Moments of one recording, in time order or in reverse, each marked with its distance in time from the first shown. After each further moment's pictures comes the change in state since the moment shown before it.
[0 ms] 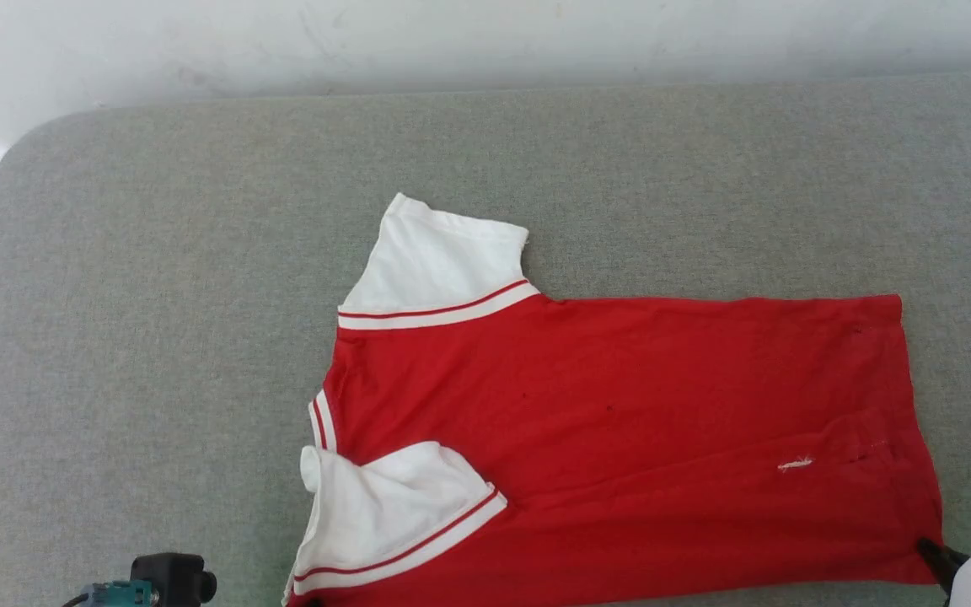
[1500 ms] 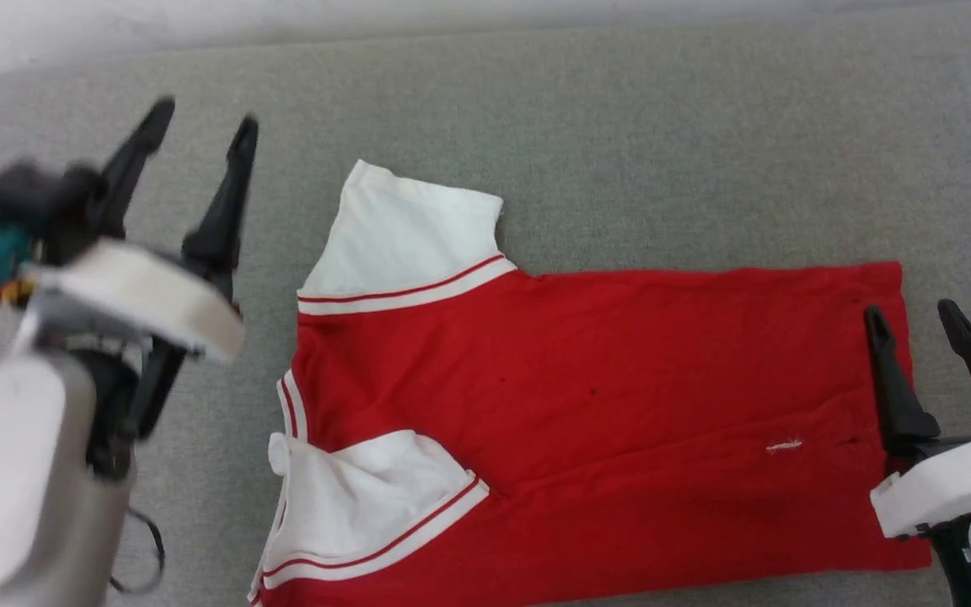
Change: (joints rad) left arm -0.714 0.058 -0.002 0.017 0.370 -0.040 -0.332; right arm -0.184 0.127 0.110 -0.153 -0.183 0.000 -0.518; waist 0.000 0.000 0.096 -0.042
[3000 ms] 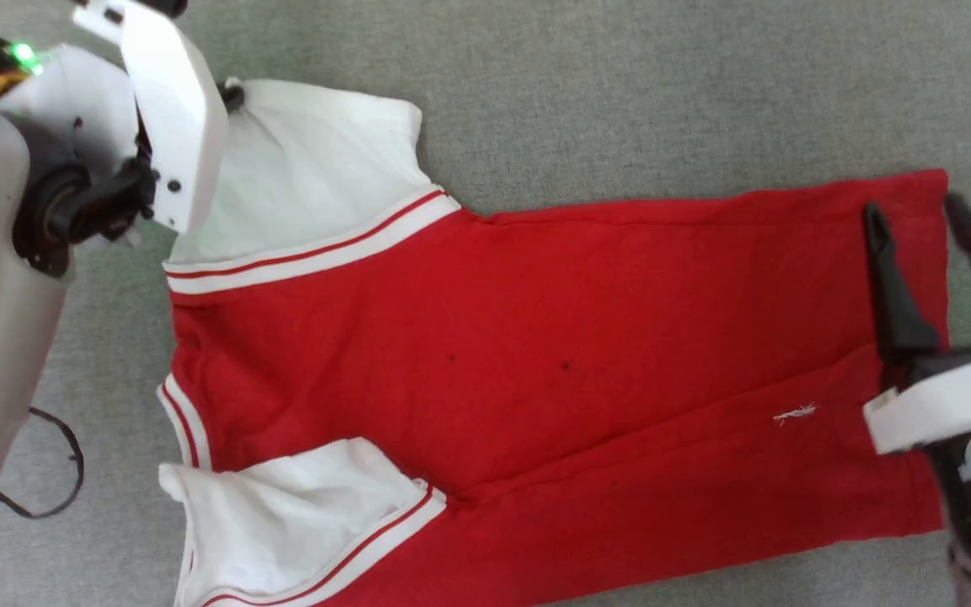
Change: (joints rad) left arm -0.545 0.148 -0.315 0.326 -0.242 -0.119 0.778; right arm -0.176 0.004 0.036 0.021 -0.027 0.000 -0.035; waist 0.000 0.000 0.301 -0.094
